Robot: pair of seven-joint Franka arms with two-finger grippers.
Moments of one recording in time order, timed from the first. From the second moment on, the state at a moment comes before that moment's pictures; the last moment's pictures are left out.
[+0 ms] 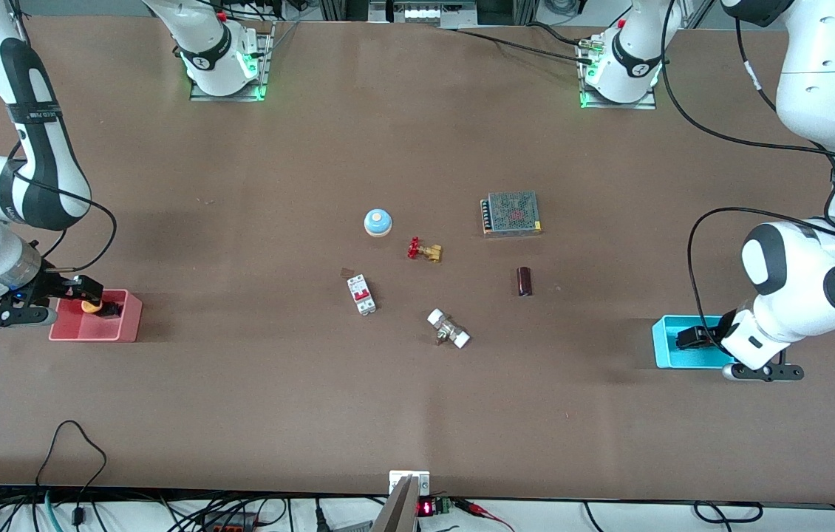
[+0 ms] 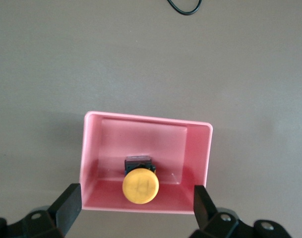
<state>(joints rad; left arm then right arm) 0.14 0.69 -0.05 -1.59 -0.02 2.34 0.11 -0.22 0.44 0.02 -1.85 -0.16 2.42 -0.21</state>
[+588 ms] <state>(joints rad) 0.16 0.72 -0.05 -1.59 -0.02 2.35 0.10 -0.24 0.50 0.02 -1.85 -0.14 2.45 -0.25</state>
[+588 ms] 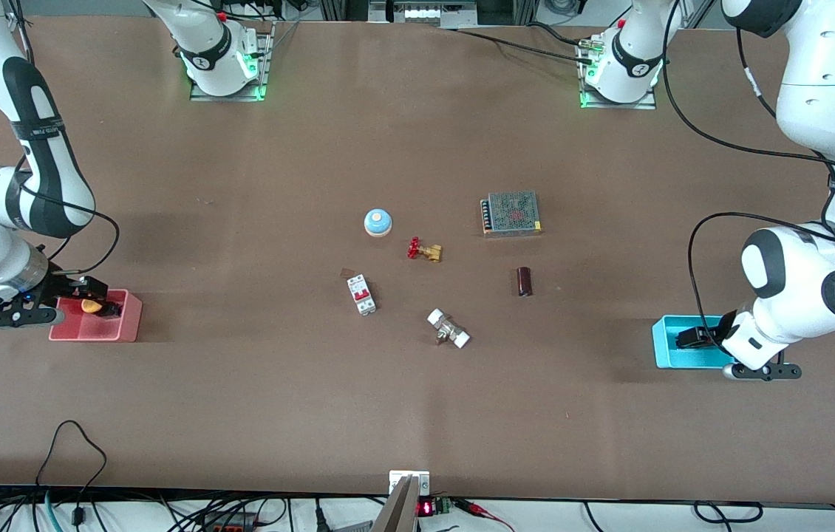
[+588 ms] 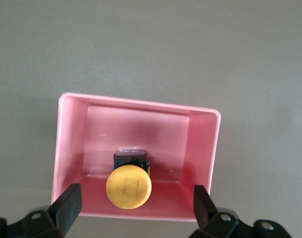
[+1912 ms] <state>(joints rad) 0.16 0.73 -0.05 -1.59 -0.03 2.34 0.09 -0.25 0.55 0.02 -1.85 -0.06 2.49 -0.34</state>
